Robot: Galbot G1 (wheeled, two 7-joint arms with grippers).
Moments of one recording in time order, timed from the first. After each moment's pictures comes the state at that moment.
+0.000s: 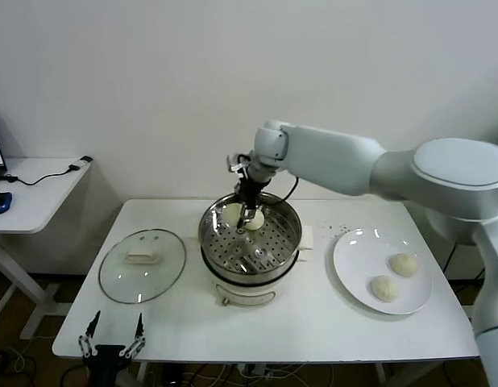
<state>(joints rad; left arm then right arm) 1.86 -1.53 -0.71 -2.07 0.17 -0.09 -0.04 0.56 1.43 -1.46 0.90 0.72 -0.31 -0.99</state>
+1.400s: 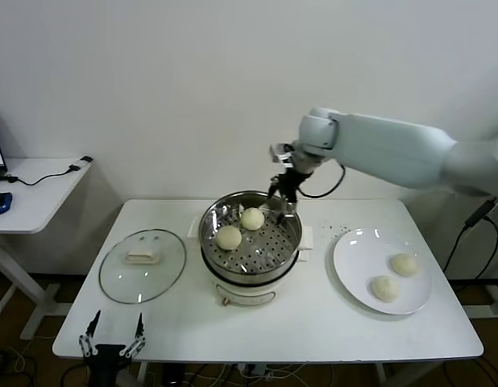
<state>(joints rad) 1.86 -1.53 -0.71 -2.08 0.17 -0.08 -0.05 0.72 1.01 -1.49 1.19 0.64 -0.26 -1.08</state>
